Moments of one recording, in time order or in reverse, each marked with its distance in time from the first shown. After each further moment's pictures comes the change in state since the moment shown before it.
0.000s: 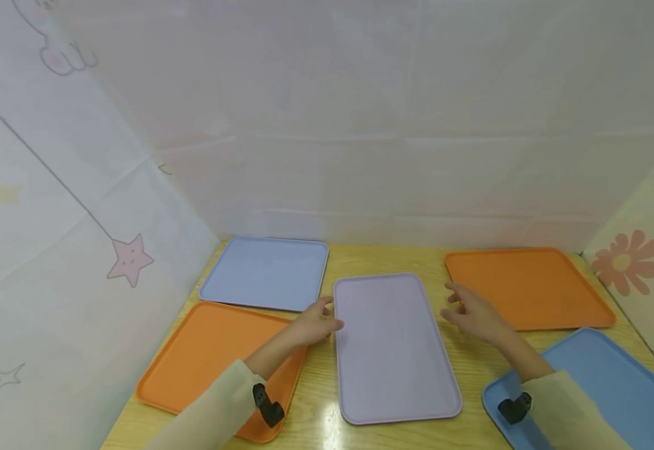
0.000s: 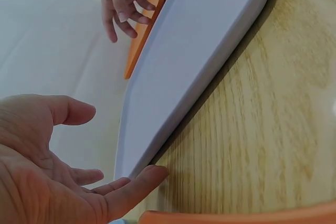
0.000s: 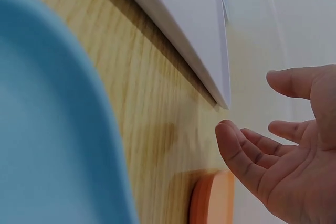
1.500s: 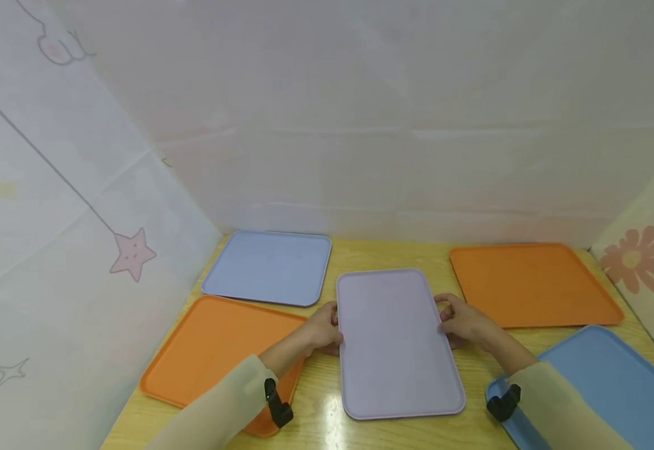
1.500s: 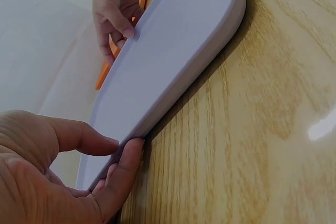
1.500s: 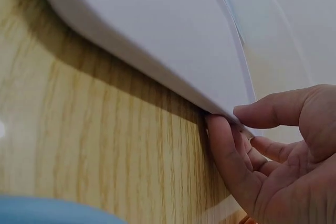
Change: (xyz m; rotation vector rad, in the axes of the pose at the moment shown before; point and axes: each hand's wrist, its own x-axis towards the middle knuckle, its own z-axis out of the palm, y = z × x) left_hand 0.008 -0.013 0.025 -0.205 -0.021 -0.084; right_hand 0.007 -0.004 0.029 0.351 -0.200 0.363
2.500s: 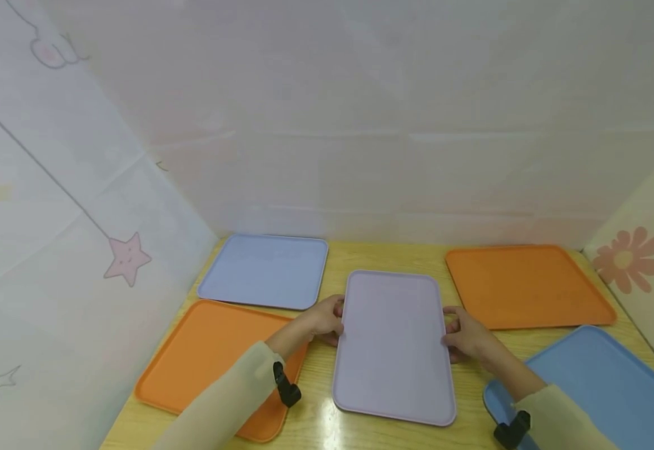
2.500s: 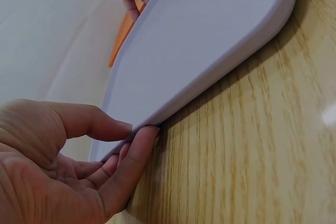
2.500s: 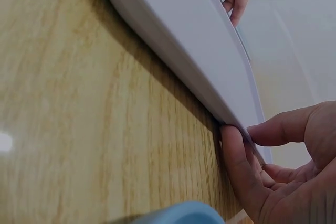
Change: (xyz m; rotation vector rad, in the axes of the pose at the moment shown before) left_hand 0.032 0.010 -0.007 0.057 -0.085 -0.025; right_hand -0.026 0.009 0.011 0.065 0.112 0.039
